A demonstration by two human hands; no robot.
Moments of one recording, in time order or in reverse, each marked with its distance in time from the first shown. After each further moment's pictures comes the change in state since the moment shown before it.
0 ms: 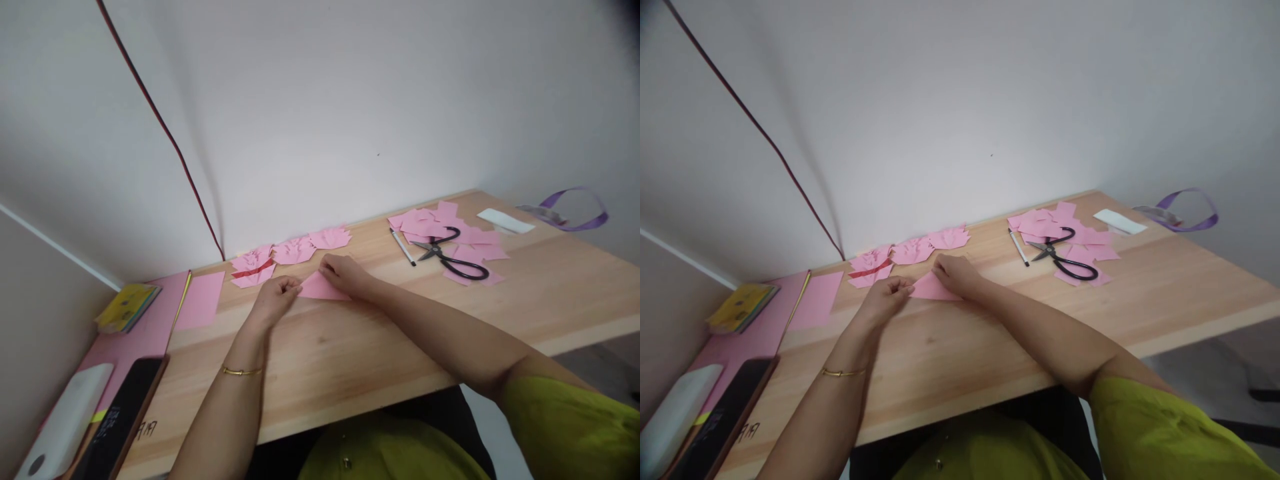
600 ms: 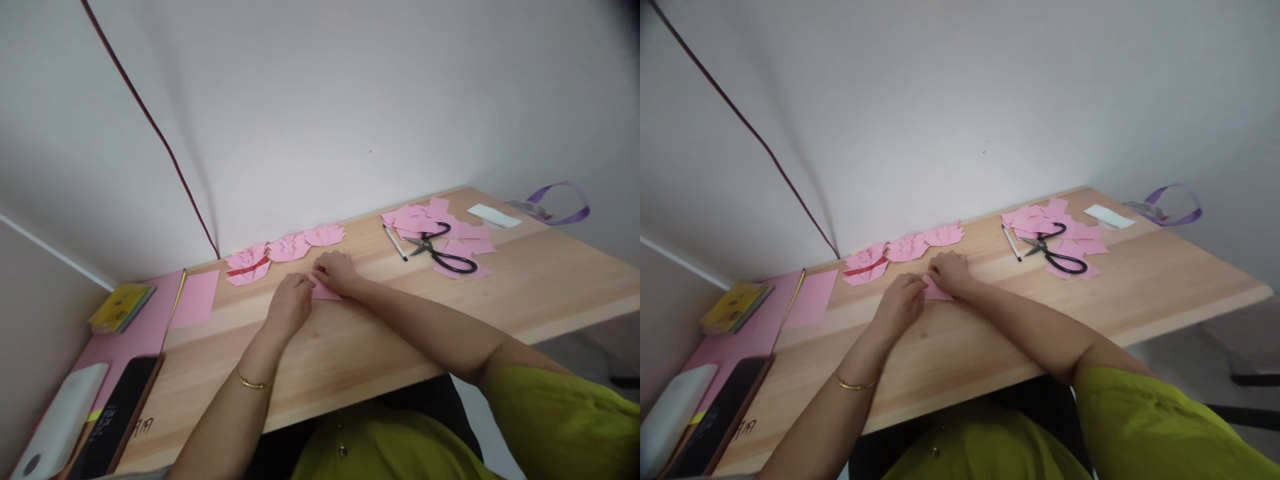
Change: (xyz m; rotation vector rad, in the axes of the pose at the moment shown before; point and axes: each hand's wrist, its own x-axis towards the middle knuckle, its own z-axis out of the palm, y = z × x) left_hand -0.007 0.009 0.035 0.622 0.066 0.533; right_hand 0.001 -0.002 0.013 -0.176 0.016 0.108
